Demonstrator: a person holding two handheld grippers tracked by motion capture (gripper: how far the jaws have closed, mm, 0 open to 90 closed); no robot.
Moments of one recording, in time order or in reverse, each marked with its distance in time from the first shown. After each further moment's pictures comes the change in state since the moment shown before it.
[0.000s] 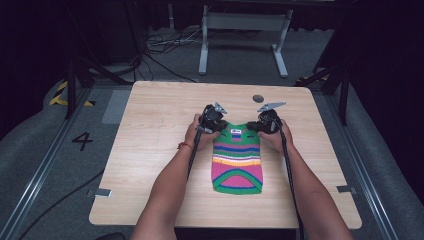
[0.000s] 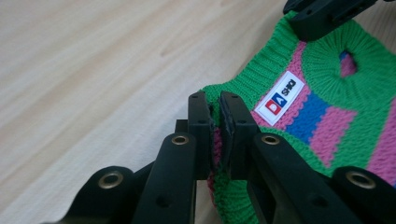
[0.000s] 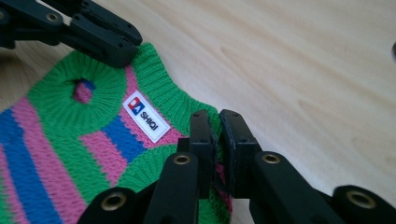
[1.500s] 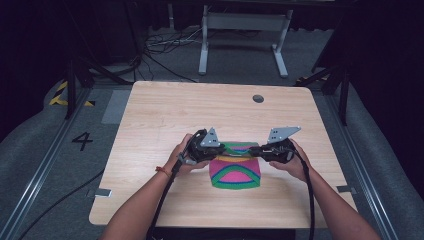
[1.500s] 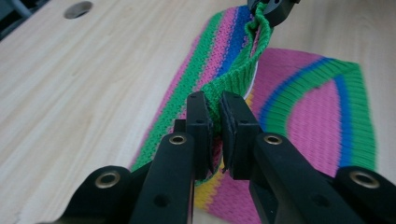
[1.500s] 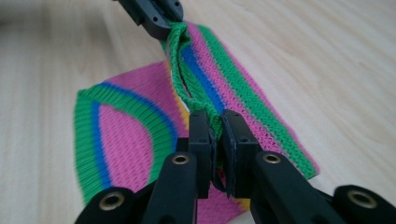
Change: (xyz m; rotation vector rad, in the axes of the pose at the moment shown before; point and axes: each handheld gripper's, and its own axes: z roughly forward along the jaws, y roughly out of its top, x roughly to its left) left arm -0.082 -0.047 -0.097 -0.077 -0.148 0.312; right arm 0.080 -0.042 -0.082 -0.056 0.240 -0.286
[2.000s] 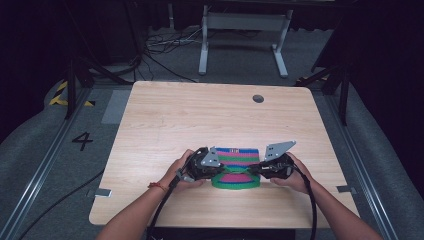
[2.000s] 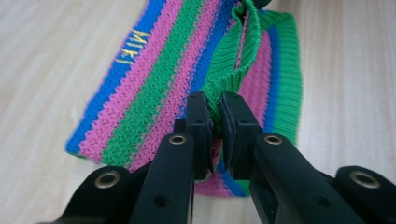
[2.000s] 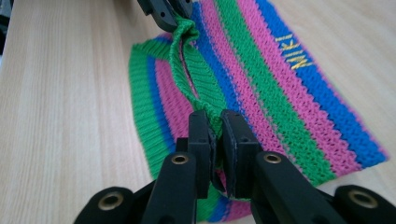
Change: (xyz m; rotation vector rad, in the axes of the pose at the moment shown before) left arm -0.041 -0.020 0.001 0.093 -0.094 0.047; right arm 0.034 -0.018 0.005 0.097 0.096 -0.047
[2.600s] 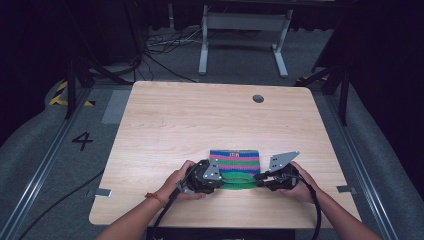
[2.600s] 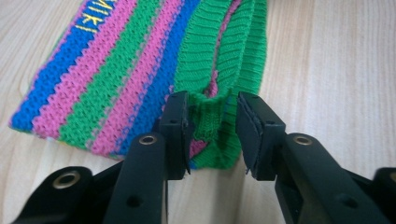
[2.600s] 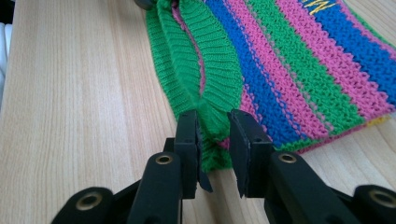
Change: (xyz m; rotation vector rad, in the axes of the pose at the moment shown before) left arm -0.025 -0.010 0.001 0.059 -0.001 -0.002; right arm 0.015 -0.026 -0.004 0.051 0.013 0.015
